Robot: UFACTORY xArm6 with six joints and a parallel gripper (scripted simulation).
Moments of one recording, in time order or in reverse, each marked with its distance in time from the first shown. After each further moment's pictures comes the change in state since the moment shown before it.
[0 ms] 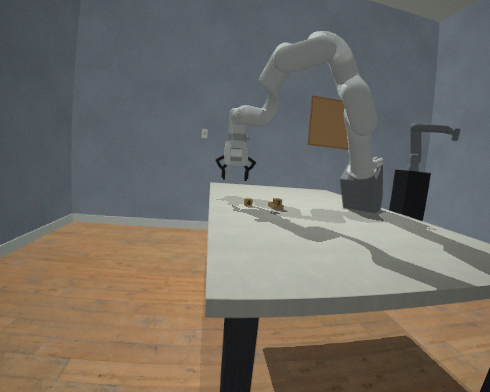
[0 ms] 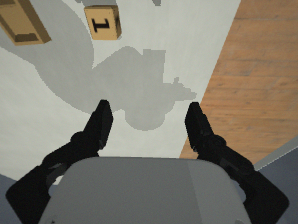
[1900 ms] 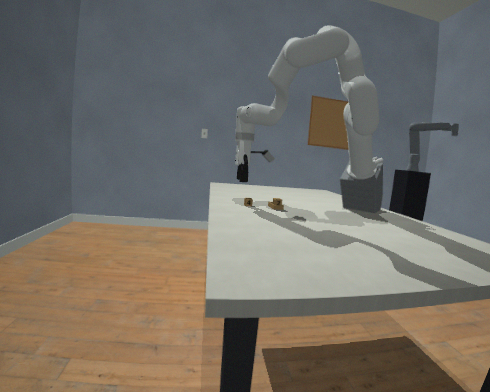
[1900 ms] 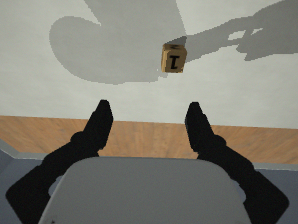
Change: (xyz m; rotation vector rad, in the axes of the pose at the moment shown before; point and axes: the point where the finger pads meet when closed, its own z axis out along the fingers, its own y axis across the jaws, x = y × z) arm 0.037 -0.027 -0.003 0.002 -0.002 -1.607
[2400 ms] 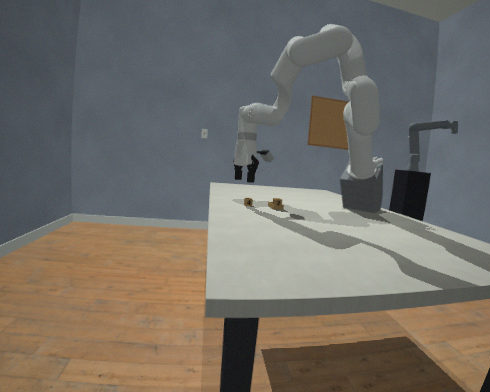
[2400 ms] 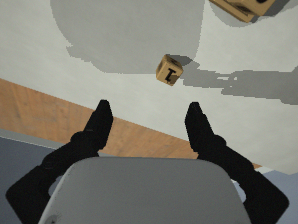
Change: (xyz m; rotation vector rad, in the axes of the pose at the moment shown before) arm 0.008 0.009 -0.001 0.001 0.001 -0.426
